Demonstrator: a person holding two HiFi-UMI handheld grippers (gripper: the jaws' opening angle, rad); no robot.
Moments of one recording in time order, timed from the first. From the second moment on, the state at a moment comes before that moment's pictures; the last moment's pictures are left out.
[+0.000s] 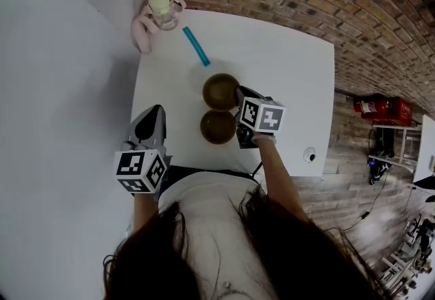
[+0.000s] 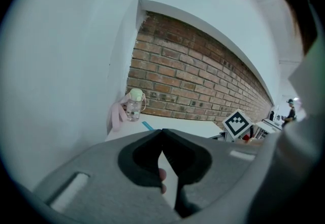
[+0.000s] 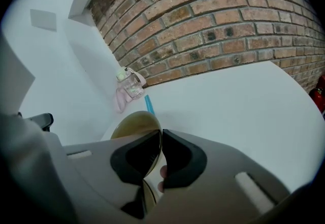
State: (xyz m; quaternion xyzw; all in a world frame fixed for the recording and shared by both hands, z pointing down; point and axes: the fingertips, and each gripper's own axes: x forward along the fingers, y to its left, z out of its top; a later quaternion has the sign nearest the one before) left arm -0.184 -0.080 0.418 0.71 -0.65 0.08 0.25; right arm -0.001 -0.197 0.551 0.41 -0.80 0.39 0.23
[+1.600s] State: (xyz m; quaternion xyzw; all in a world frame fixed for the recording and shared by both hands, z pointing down) left arm -0.161 -0.039 0.420 0.75 -0.61 0.08 0.25; right arm 0.025 -0.126 0.537 0.44 -0.78 0.39 0.20
